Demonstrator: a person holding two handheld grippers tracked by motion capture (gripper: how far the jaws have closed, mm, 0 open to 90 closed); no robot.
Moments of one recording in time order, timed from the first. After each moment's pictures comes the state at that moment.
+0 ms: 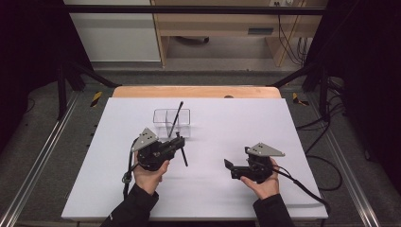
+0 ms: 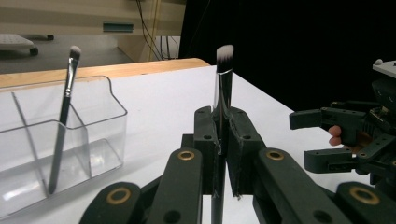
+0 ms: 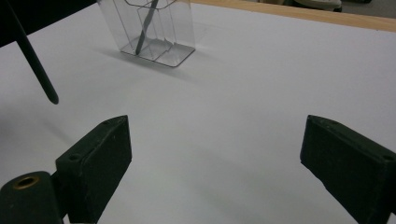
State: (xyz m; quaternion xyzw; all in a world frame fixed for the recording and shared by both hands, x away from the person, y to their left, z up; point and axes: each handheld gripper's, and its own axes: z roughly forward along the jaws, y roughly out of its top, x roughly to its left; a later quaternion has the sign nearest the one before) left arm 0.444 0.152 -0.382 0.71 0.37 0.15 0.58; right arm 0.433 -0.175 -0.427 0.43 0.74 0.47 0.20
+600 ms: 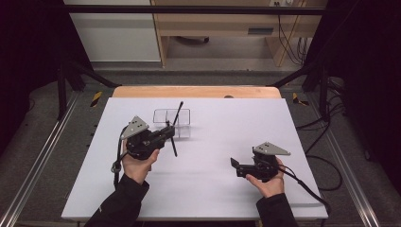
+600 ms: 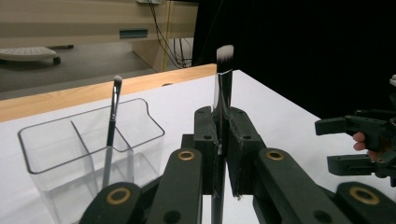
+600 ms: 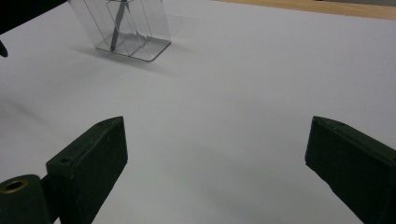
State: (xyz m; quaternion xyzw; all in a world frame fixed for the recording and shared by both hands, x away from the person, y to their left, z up) left arm 0.460 0.174 -0.353 0.71 0.37 0.18 0.57; right arm 0.437 -0.190 -0.431 0.46 0.73 0.45 0.21
